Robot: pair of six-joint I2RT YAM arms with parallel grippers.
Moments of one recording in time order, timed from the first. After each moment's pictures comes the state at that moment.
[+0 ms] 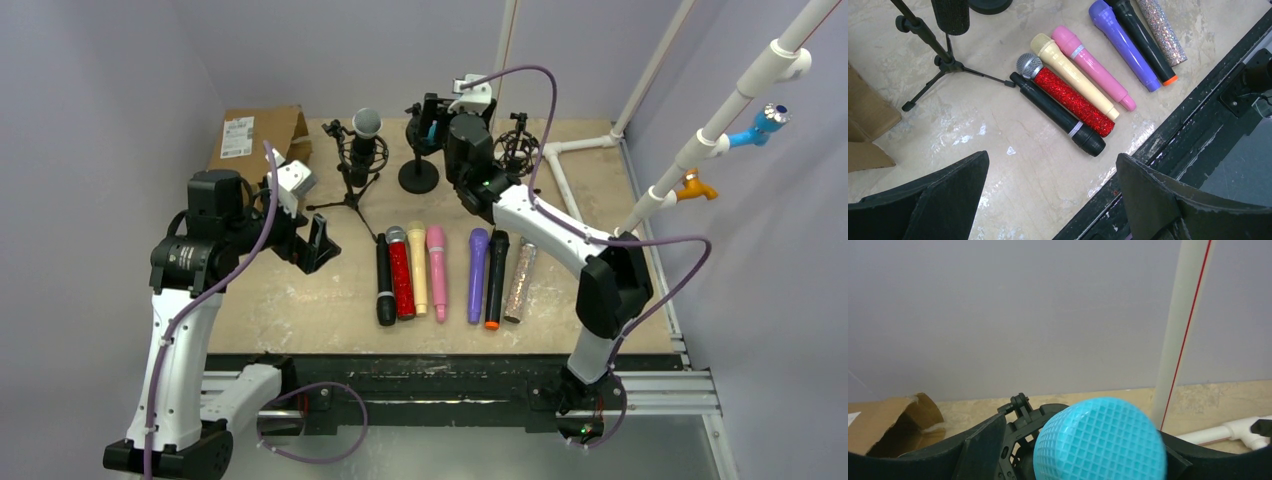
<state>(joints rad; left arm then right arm) -0.10 0.94 1.33 -1.05 0.60 0.27 0.68 1.79 1.52 0.33 0.65 0.15</state>
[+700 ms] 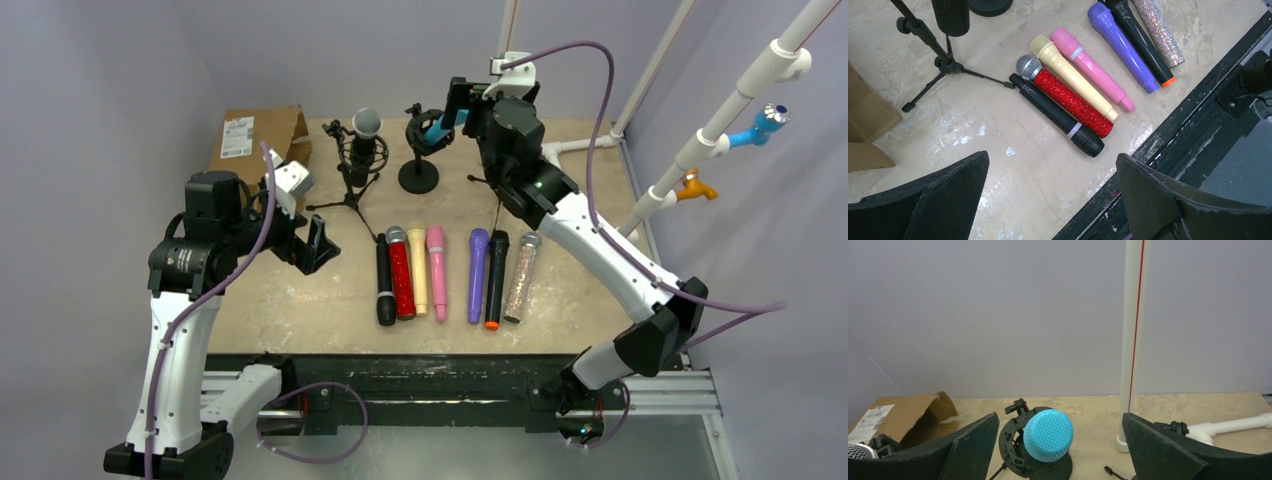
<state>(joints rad) -0.09 0.93 1.33 -1.05 0.61 0.27 0.68 1.53 1.59 0.00 0.61 0.13</state>
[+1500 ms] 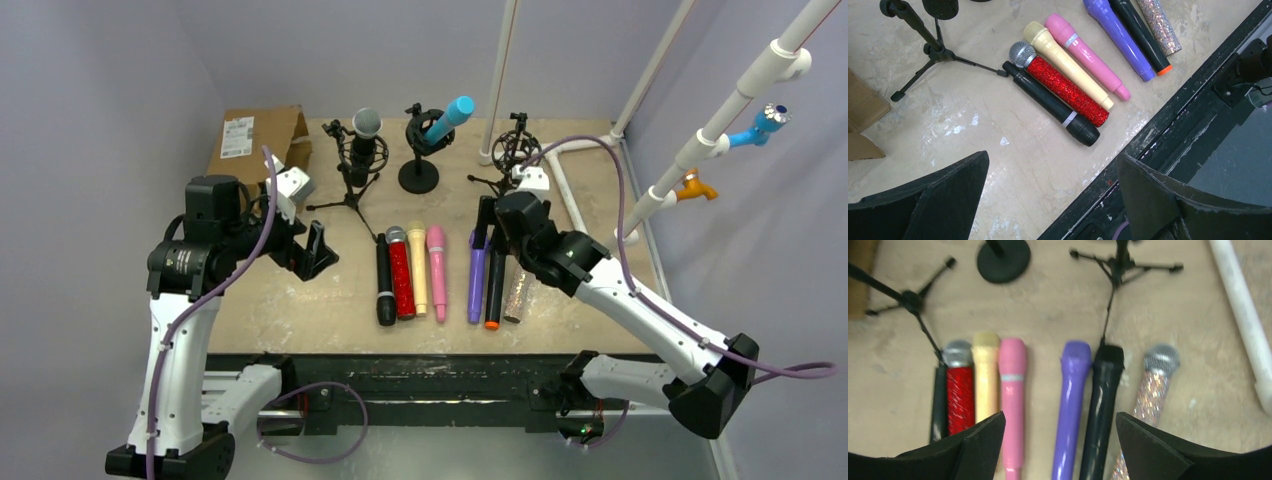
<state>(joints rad) -0.08 0.93 1.33 -1.10 0.62 0.29 0.75 1.14 1.12 -0.61 0.51 0.55</state>
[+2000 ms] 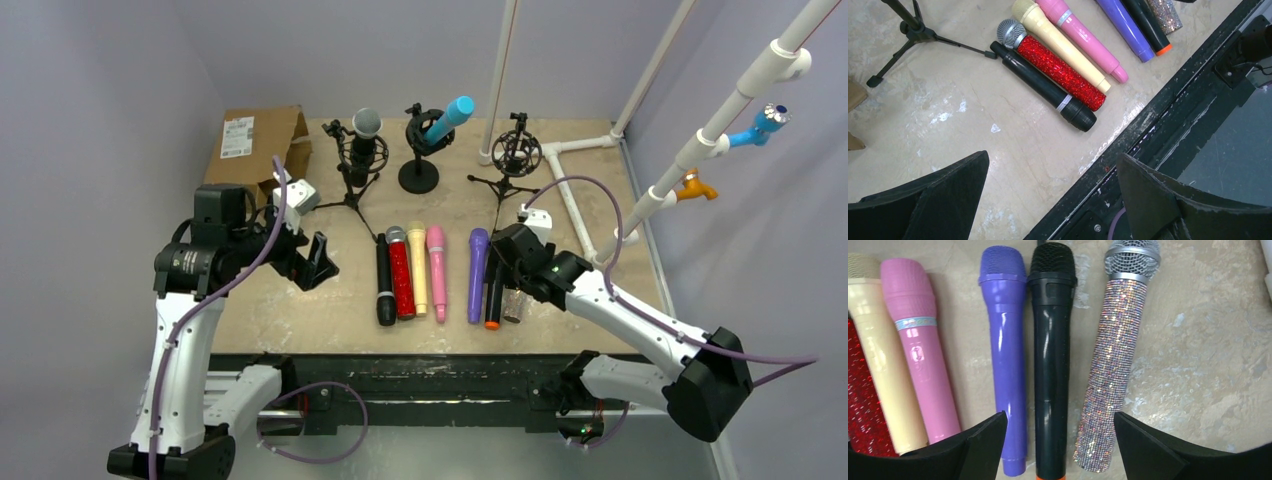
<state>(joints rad) -0.07 0.91 1.28 -1.15 0.64 0.34 0.72 1.12 0.81 -0.67 0.45 0.76</state>
